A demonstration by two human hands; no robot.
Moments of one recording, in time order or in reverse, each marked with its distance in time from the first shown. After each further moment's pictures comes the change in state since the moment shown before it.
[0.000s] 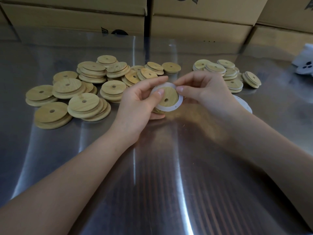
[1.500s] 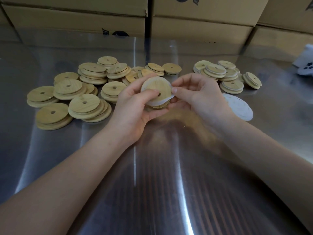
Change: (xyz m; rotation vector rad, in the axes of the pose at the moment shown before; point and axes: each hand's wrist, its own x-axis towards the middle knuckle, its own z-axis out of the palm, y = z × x) left_hand 0.005 0.006 -0.002 -0.355 0.099 -0.195; right_hand -0.006 -0.004 0.022 0.188 0.105 0.093
